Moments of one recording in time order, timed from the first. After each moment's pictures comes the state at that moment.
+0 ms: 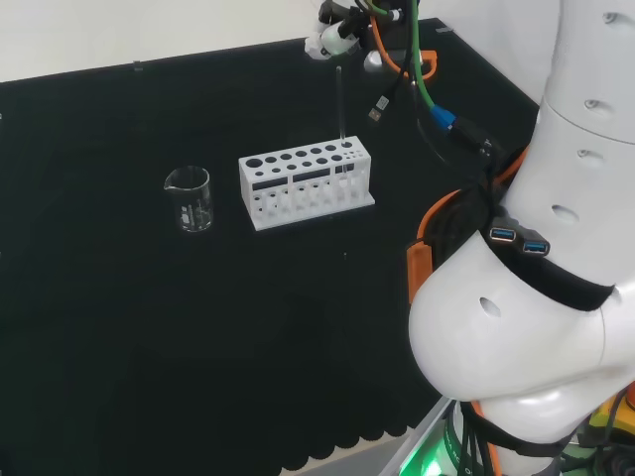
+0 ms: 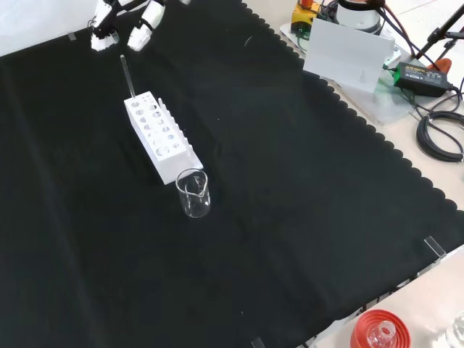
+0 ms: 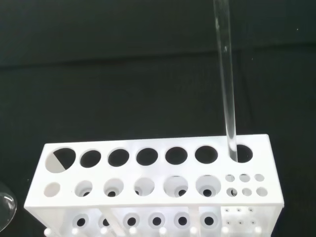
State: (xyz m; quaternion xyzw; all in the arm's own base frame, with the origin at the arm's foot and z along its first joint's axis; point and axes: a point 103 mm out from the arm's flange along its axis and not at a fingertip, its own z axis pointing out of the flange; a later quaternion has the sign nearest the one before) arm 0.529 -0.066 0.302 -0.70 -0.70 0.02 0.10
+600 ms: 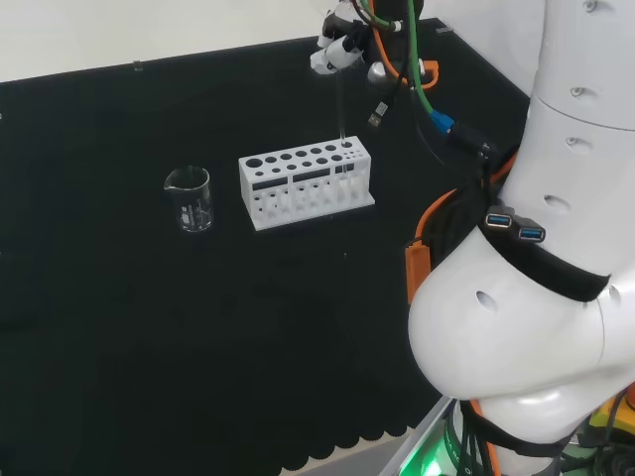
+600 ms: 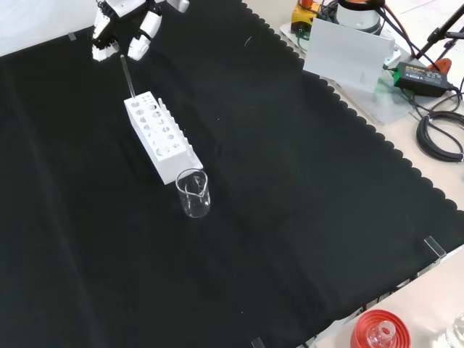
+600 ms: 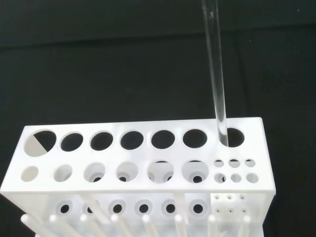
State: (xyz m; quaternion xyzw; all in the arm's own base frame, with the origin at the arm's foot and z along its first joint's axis) arm 0.536 -0.077 0.279 -0.70 -0.71 0.04 0.11
